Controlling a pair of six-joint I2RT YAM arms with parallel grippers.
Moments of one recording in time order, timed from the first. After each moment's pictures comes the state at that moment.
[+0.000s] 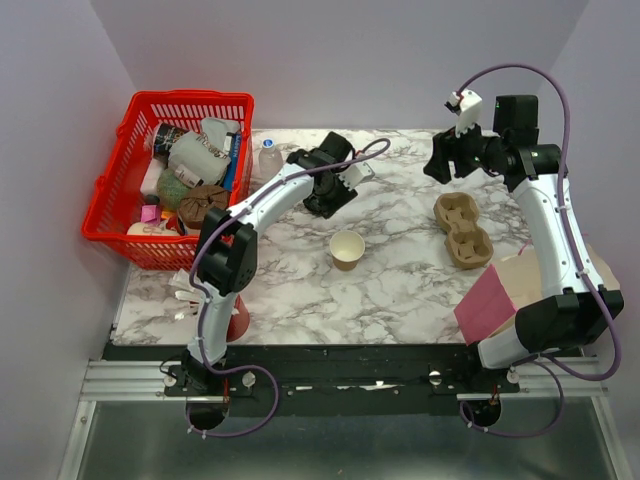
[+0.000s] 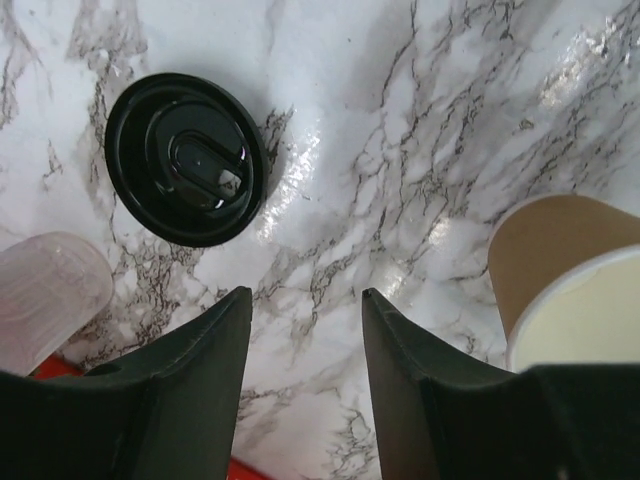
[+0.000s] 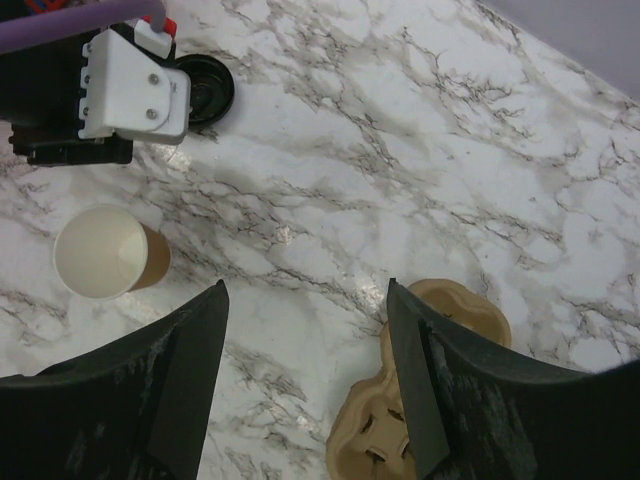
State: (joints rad) left arm -0.60 2.11 1.92 -0.91 0.06 0.39; right arm 0.08 1.50 1.68 -0.82 -0.48 -0.34
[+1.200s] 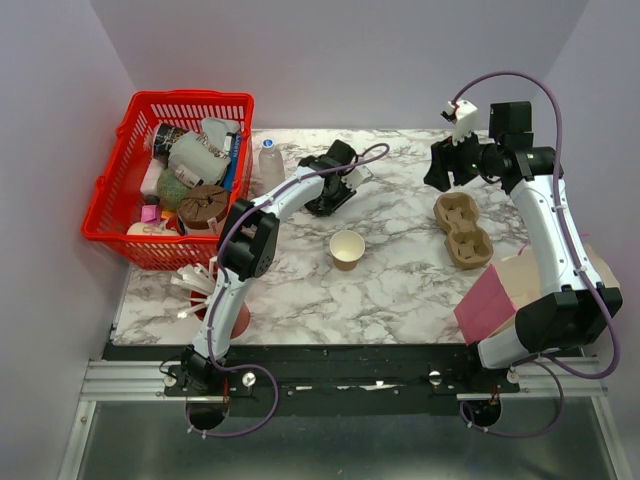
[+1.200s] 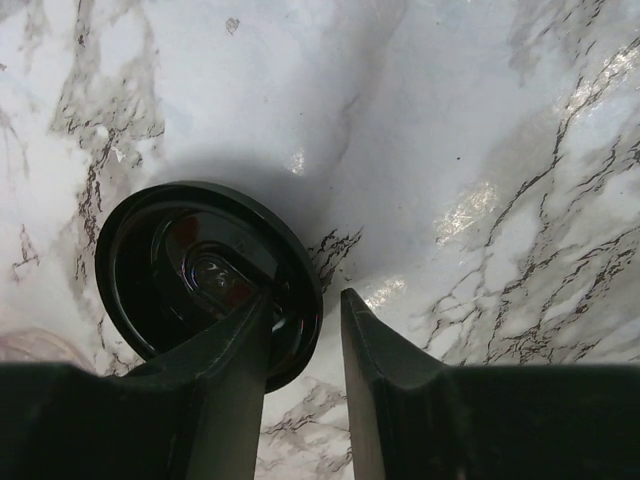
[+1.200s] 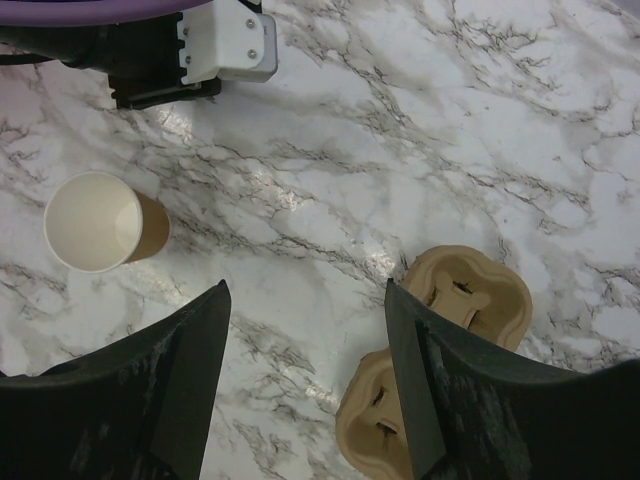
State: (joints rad) left arm -0.57 2.38 2.07 -0.79 0.00 0.35; right arm 0.08 1.50 1.64 -0.86 -0.45 -0.35
